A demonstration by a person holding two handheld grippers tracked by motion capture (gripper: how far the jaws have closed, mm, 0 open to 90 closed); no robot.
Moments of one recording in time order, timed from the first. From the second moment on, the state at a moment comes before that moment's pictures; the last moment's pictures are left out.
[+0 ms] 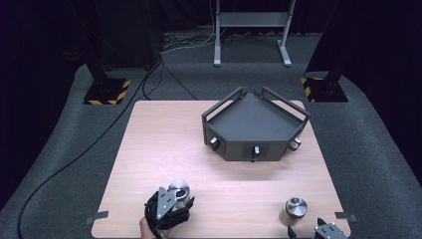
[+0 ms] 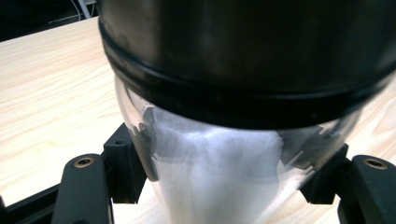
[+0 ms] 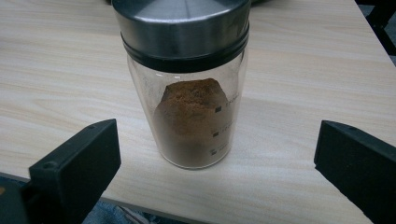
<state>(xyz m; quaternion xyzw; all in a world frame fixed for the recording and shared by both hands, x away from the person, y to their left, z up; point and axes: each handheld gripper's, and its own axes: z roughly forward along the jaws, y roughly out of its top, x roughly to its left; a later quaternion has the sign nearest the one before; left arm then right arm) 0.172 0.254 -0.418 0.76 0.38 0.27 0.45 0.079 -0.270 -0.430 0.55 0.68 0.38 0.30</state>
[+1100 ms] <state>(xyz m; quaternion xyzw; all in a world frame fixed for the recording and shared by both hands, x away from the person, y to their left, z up) 0.223 0.244 -0.401 0.78 0.36 0.27 0.44 0.081 -0.271 -0.429 0.55 0.68 0.38 0.30</state>
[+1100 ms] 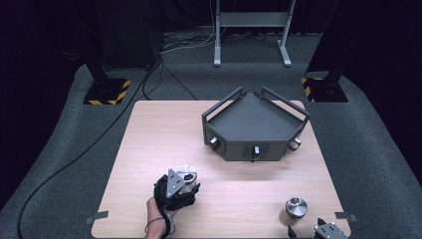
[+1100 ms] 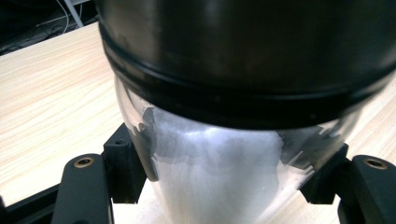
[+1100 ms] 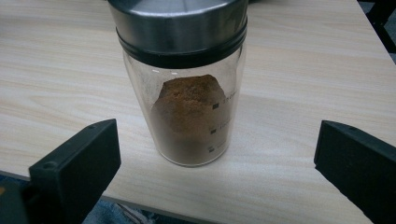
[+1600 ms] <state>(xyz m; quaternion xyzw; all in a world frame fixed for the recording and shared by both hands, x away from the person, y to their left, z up) 0.243 0.240 -0.395 0.78 0.36 0.26 0.44 0.080 -0.271 -0.428 0.56 0.68 0.37 0.30</state>
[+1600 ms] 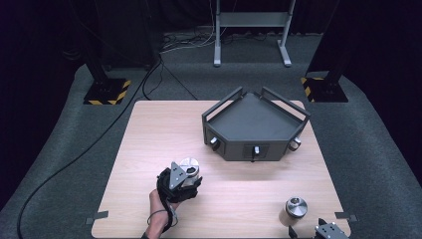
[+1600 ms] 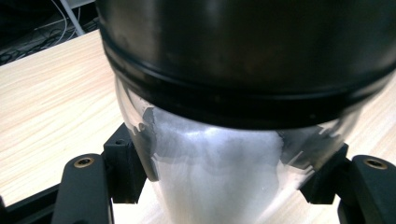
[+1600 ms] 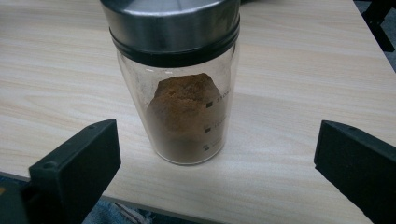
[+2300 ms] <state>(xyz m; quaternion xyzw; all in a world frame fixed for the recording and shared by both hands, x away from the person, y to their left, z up) 0.268 0.232 -0.387 0.79 0.35 0.25 0.44 0.081 -0.270 -0.428 0.56 0.68 0.37 0.30</state>
